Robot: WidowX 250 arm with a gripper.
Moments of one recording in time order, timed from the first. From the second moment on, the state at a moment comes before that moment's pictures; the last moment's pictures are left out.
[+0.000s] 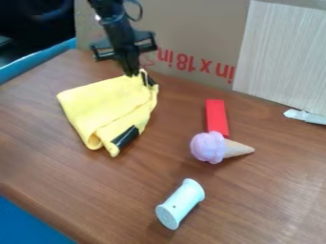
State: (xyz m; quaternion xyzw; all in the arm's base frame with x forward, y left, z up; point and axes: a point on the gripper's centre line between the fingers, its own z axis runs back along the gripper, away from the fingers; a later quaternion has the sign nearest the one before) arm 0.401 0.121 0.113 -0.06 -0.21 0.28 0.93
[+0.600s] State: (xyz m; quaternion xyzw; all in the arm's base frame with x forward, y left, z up) arm 0.371 0.127 0.119 -0.07 -0.22 0.26 0.94
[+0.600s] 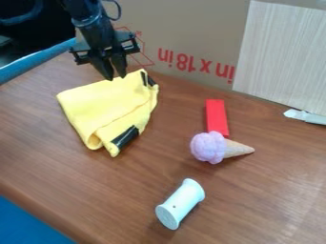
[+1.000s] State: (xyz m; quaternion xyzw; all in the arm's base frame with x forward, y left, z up) arm 0.412 0.117 0.118 -0.05 -0.23 0.30 0.92
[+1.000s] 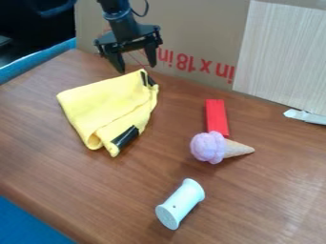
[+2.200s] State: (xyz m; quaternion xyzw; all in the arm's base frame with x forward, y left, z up) arm 0.430 0.131 0.077 0.03 -0.23 0.32 0.92
